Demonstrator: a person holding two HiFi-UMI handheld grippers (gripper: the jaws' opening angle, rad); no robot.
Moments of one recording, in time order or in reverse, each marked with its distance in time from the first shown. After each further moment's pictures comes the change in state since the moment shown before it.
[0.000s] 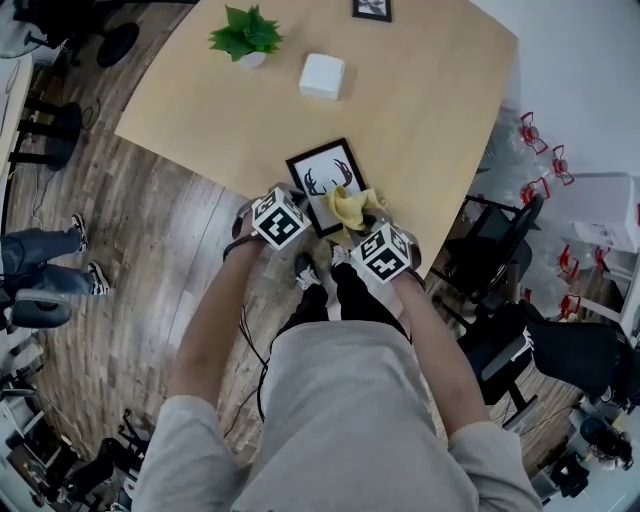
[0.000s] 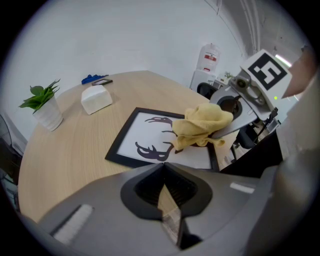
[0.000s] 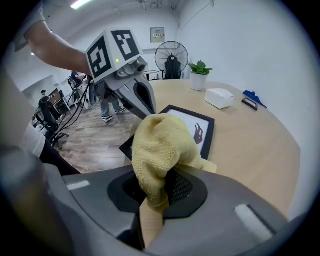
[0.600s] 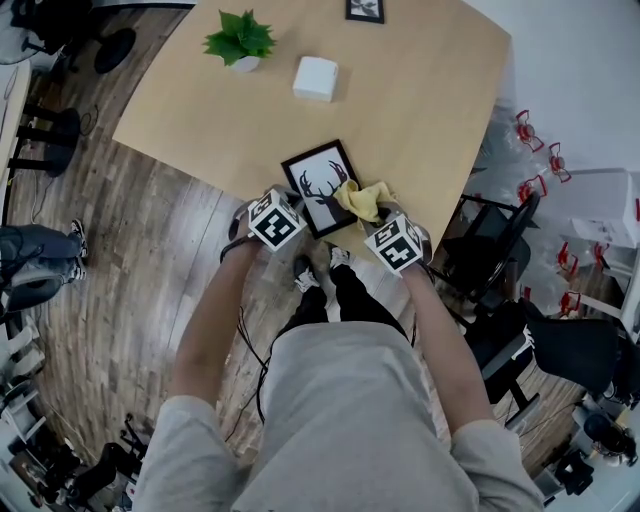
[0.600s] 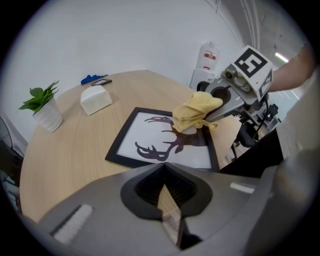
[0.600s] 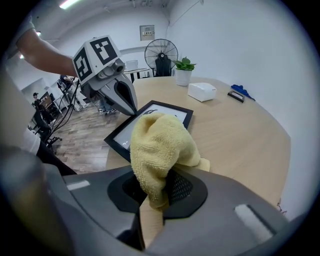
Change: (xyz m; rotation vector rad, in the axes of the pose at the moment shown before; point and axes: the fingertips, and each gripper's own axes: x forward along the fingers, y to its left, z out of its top) left arm 0.000 0.000 0.002 0.004 -0.002 0.006; right arm -0.015 -0.044 -0.020 0.076 0.024 -0.064
